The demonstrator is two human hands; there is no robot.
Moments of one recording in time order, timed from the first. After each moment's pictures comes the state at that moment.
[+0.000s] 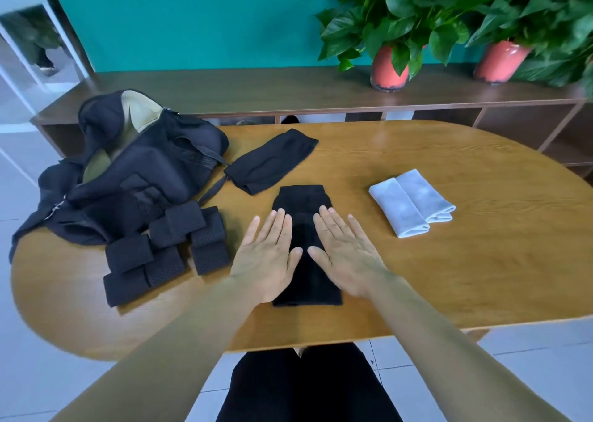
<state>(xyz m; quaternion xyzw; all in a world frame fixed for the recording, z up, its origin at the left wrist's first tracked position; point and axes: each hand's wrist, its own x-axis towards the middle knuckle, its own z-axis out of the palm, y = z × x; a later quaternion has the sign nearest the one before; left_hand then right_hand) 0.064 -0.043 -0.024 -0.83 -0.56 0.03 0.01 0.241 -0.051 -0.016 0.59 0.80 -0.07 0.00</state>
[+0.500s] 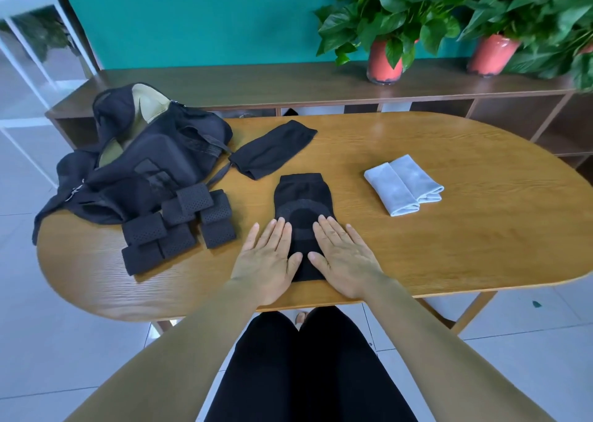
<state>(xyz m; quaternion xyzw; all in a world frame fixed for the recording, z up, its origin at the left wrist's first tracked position) 0.059 -0.090 -0.037 -0.82 -0.57 0.06 -0.02 0.238 -0.095 -0.038 0.60 0.80 -0.08 0.03</state>
